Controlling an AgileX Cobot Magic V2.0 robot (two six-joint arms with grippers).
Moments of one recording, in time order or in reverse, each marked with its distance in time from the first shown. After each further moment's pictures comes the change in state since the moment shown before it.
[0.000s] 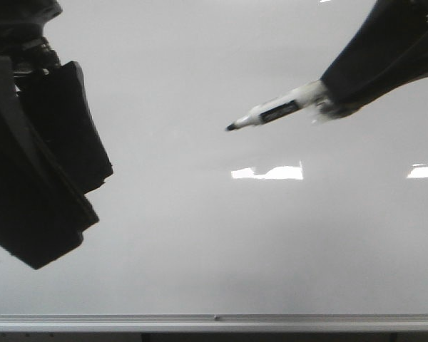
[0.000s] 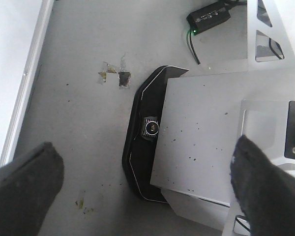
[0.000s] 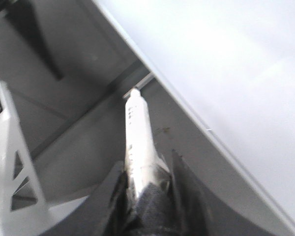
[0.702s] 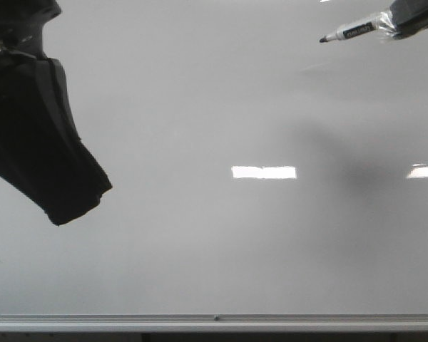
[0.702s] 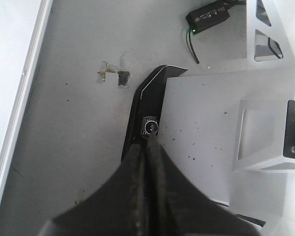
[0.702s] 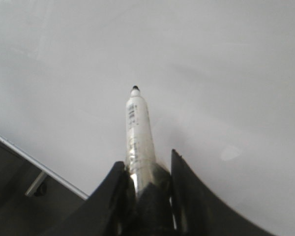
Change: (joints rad) left arm 0.000 0.000 0.000 0.000 0.002 0.000; right arm -0.141 -0.039 -0.060 0.001 -0.284 0.081
